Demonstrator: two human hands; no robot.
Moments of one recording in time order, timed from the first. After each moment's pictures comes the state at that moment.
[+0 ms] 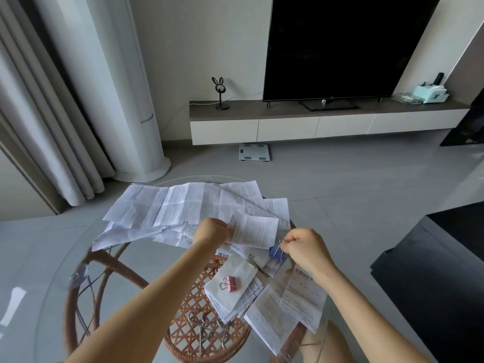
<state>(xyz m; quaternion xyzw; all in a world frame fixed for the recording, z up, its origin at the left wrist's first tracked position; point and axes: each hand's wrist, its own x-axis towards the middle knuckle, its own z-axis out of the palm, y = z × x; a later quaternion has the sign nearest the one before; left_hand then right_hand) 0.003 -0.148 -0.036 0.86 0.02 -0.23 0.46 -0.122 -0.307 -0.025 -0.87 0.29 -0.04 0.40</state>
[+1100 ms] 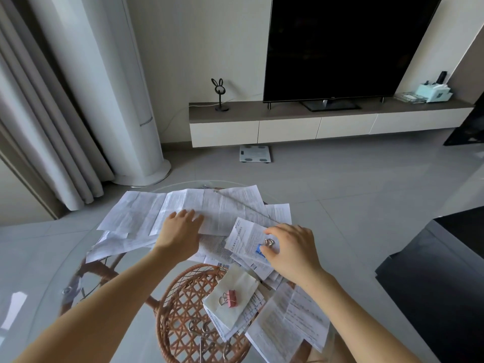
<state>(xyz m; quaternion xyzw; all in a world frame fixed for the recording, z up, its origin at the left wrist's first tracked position) 0.066 -0.093 -0.064 0.94 -0.33 0.07 -0.01 -0.093 -0.297 -0.035 -0.97 0.12 -0.14 0.15</state>
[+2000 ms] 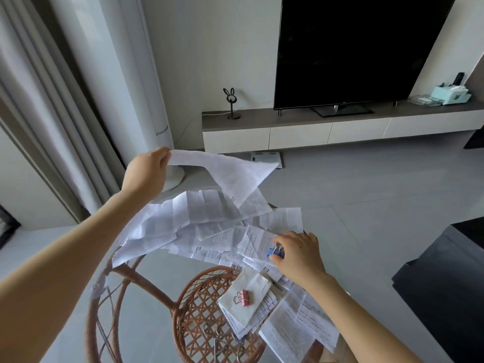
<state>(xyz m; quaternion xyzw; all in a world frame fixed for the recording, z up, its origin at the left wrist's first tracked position) 0.102 -0.047 0.081 0.93 -0.20 0.22 0.22 -0.089 -0.291 -0.043 -0.98 0.14 -0.04 0.10</state>
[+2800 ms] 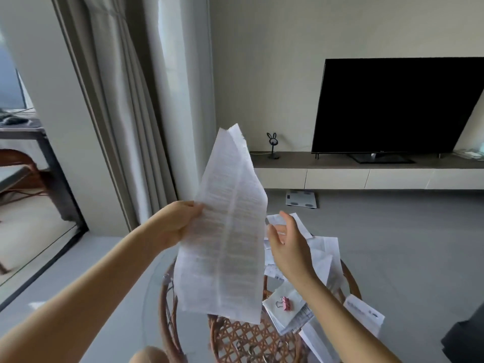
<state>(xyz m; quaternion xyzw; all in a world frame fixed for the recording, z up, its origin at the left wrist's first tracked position) -0.025 0.047 0.121 0.74 0.00 -0.15 0.65 -0.107 -0.160 0.060 -0.84 0.09 -0.21 0.50</state>
